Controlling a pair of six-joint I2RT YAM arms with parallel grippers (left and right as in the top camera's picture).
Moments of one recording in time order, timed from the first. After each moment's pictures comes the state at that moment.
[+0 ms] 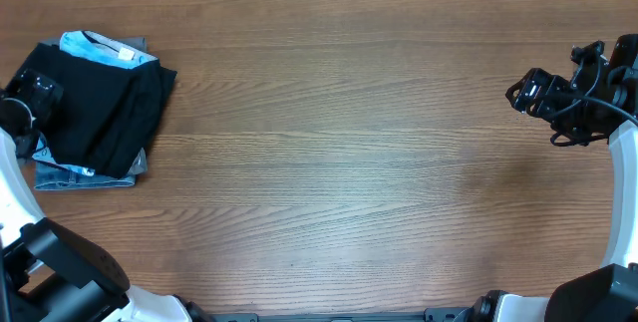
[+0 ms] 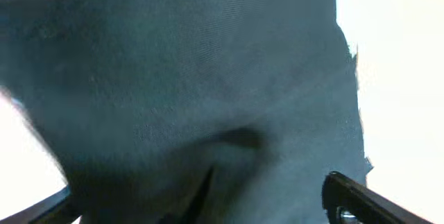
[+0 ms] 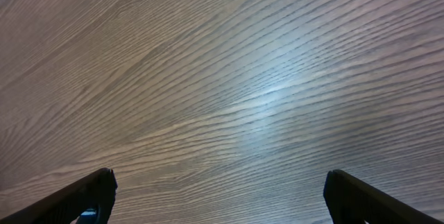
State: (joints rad) left arm 0.68 1.75 1.56 -0.85 0.22 -0.44; right arm -0.36 1.52 1.40 -1.03 -0.35 0.12
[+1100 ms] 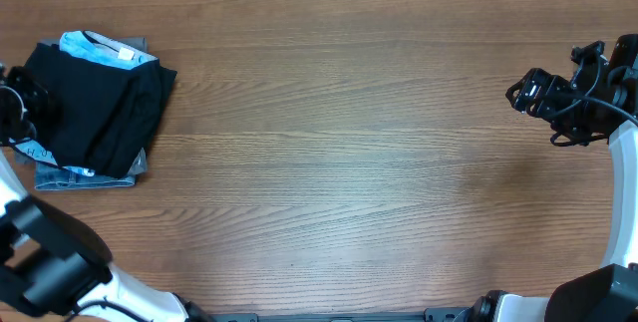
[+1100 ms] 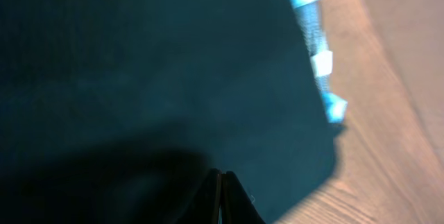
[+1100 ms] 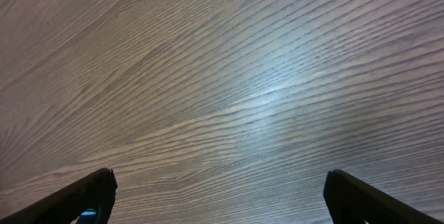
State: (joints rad) left arm 0.71 1.93 1.77 -1.01 0.43 -0.24; right arm -0.36 1.52 1.40 -1.03 -0.35 0.12
